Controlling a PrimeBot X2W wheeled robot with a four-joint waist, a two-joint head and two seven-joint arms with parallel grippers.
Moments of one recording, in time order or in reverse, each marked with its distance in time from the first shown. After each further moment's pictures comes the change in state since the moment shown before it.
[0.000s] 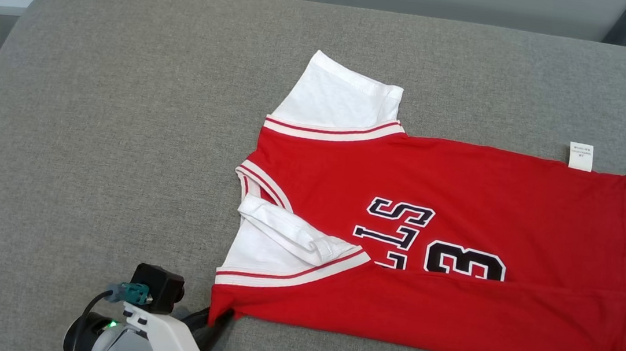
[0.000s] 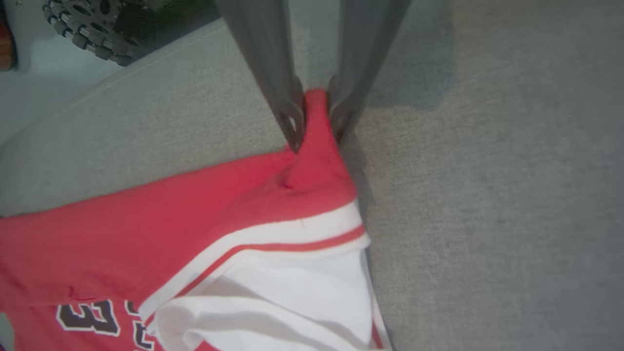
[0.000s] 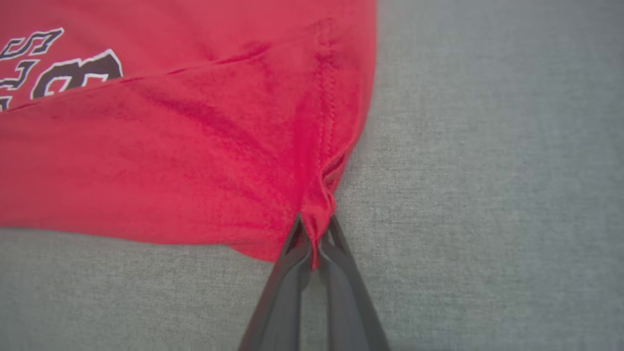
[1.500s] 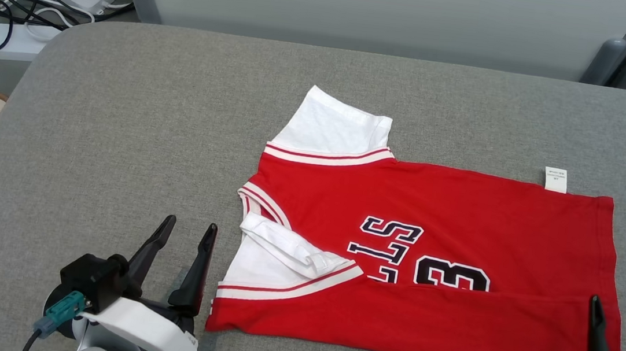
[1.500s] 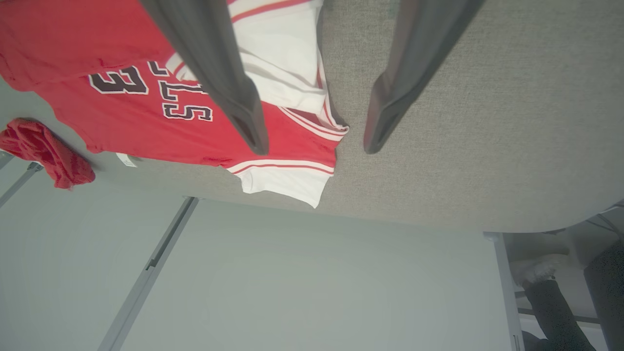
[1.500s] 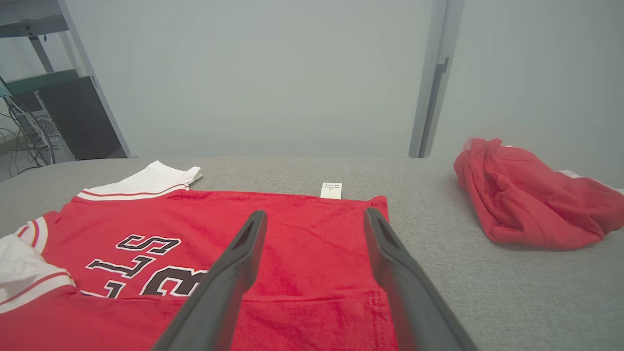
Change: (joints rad) left arm 0.023 -0.134 0.175 0.102 0.095 -0.002 -0.539; right arm -0.102 0.173 -0.012 -0.044 -0.288 0.000 -0.434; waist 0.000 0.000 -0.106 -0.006
